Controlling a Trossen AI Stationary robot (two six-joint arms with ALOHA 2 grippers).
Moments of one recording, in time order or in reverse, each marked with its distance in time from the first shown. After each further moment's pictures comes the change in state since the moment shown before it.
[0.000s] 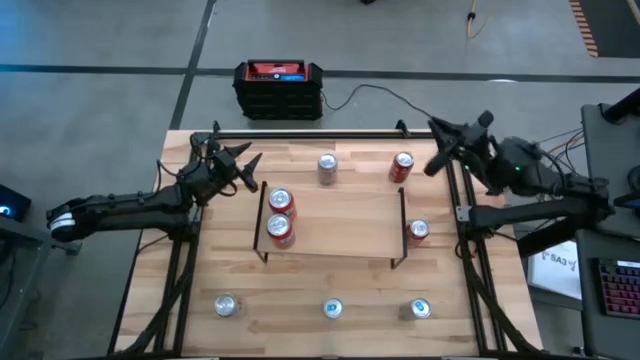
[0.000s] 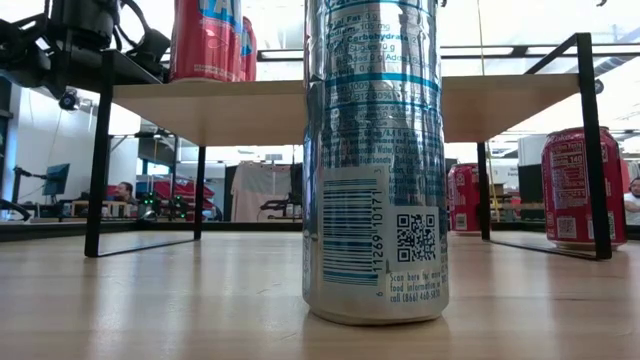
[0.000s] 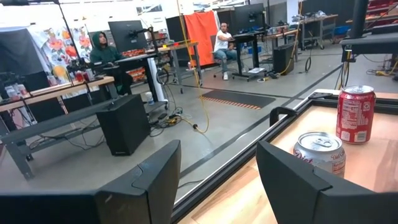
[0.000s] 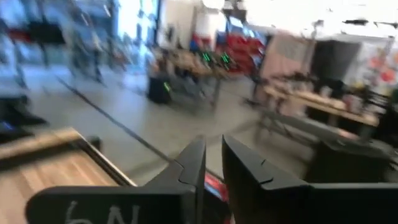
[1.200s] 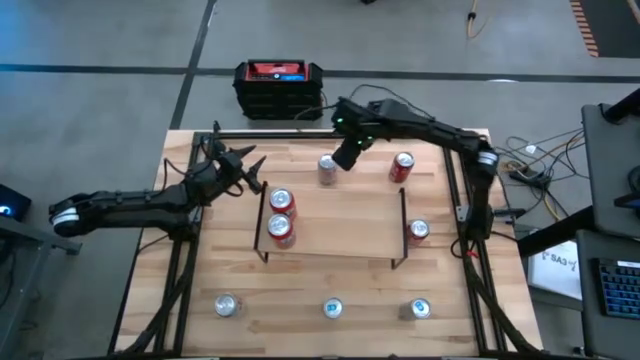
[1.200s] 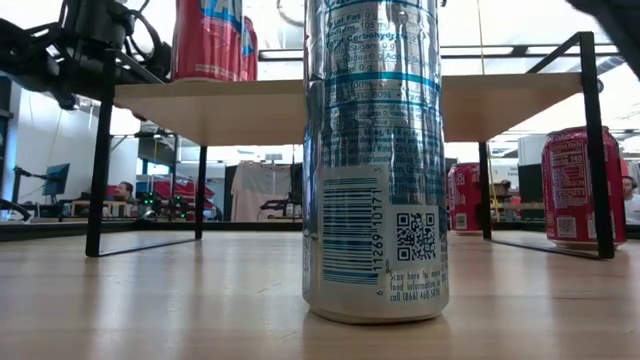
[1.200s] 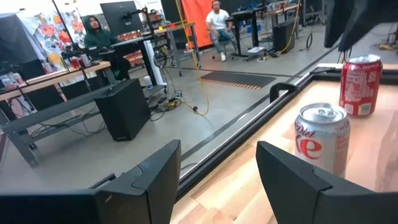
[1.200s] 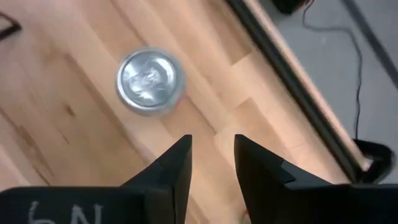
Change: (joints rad) left arm 0.000 0.095 0.000 0.001 0.000 0.000; right arm -0.321 1.082 1.000 -1.002 -0.651 0.365
